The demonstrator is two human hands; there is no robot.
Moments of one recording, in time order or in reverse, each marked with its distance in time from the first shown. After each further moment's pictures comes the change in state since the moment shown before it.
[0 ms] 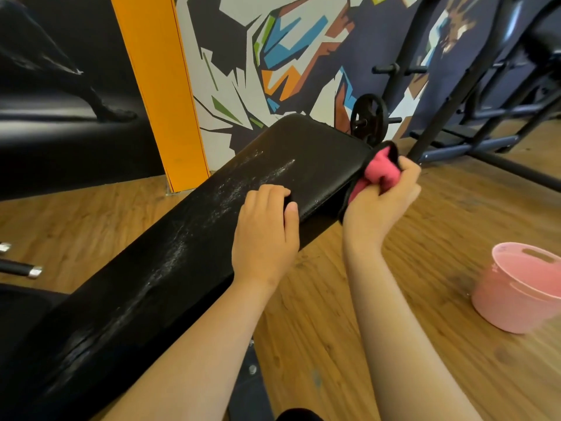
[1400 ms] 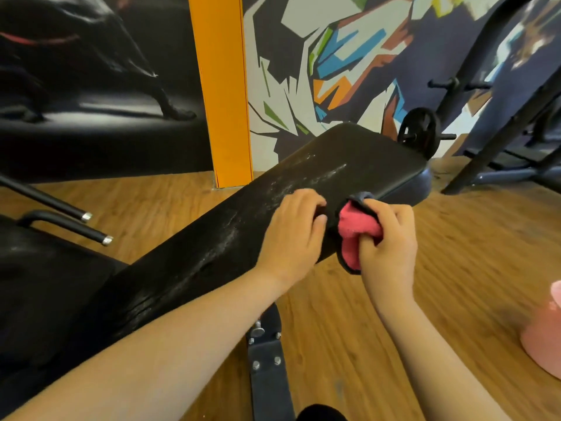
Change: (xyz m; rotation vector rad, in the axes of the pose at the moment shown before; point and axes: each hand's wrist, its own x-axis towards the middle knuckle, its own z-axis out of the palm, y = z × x) left_hand -0.018 -0.019 -0.038 -0.058 -0.108 0.068; right_hand -0.053 0.014 -0.040 -0.249 -0.545 -0.485
